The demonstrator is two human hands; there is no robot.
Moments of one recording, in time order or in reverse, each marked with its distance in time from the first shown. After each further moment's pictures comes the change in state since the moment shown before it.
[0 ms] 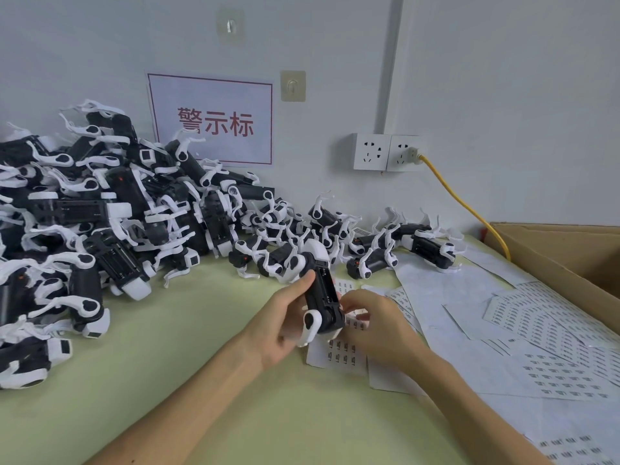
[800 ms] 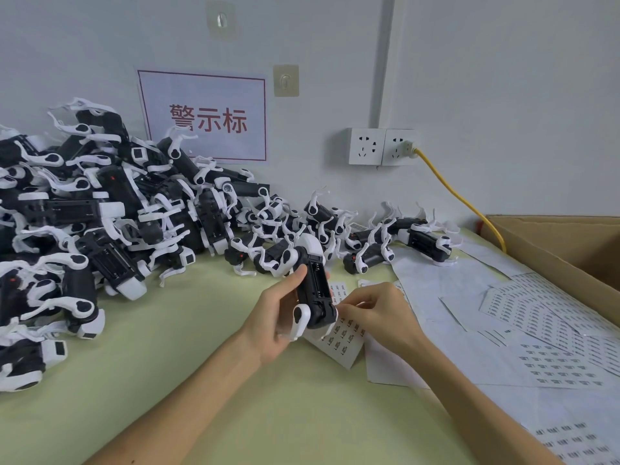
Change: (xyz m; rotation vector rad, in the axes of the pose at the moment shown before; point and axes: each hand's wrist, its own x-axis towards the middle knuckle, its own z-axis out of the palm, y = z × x) left_hand 0.004 -0.001 -0.001 -0.060 -0.062 0.042; right_hand -0.001 -0.017 -0.010 0.212 0.102 0.239
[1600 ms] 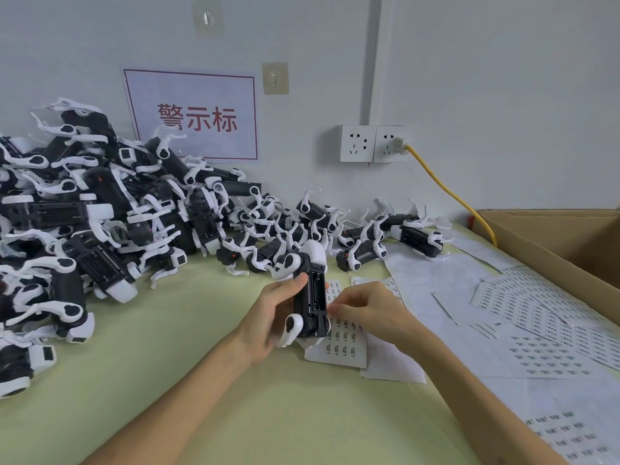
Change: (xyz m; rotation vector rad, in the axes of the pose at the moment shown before) left_hand -0.003 -0.002 -0.003 0.259 0.005 0.028; right_hand 0.003 0.000 -0.009 0.018 -0.206 0.085
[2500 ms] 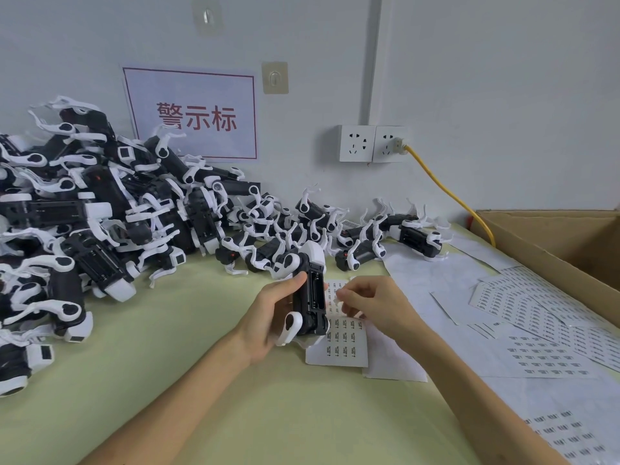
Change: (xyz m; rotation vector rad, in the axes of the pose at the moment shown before) left_hand 0.002 0.000 -0.001 -0.005 0.016 -0.063; right_hand 0.008 0.010 -0.002 0.123 0.140 0.015
